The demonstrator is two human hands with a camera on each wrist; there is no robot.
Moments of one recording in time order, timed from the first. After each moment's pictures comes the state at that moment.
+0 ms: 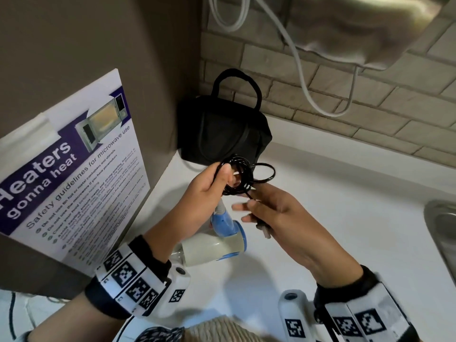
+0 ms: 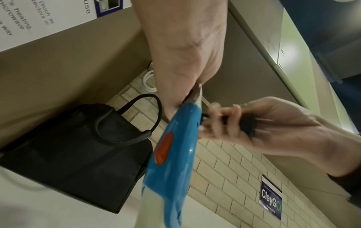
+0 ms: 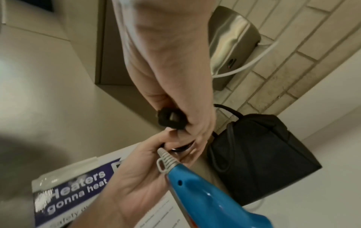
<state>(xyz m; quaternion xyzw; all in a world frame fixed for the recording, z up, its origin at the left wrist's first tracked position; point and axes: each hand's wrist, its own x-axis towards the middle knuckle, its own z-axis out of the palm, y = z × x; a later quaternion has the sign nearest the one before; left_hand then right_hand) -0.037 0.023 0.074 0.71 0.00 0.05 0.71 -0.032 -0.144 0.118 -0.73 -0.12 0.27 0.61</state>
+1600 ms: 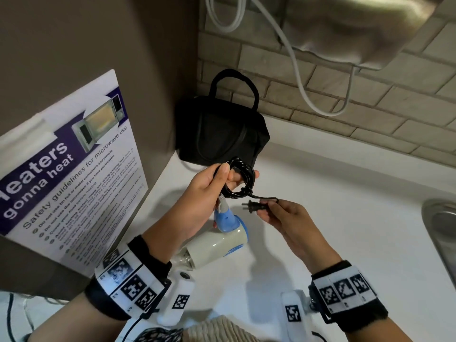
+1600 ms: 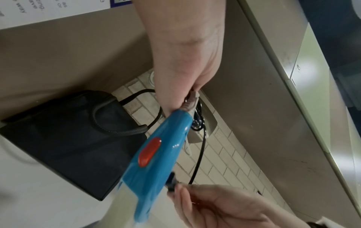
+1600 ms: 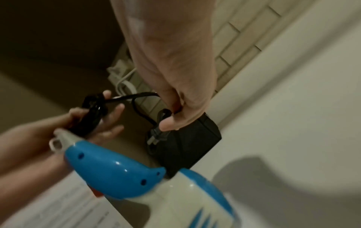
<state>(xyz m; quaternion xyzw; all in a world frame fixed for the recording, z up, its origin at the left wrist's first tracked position) -0.040 0.013 0.088 0.59 -0.03 -0.01 0.80 0.007 -0.180 0.039 -0.69 0.07 0.19 0.70</state>
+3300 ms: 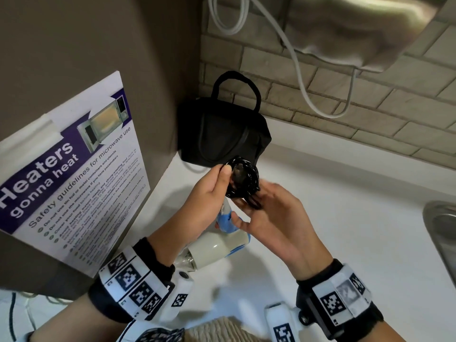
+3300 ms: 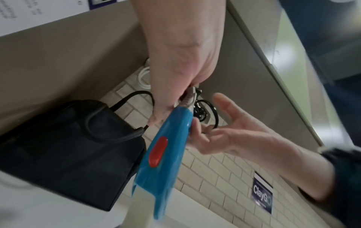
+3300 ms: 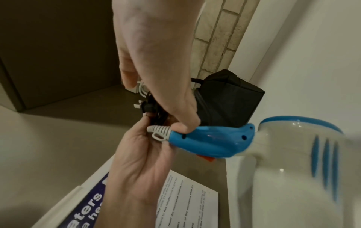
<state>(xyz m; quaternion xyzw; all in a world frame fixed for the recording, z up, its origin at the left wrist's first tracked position) -0.040 0.012 0.079 0.70 0.04 0.04 0.71 -0.024 -0.135 0.101 -0.40 0.00 0.36 0.85</state>
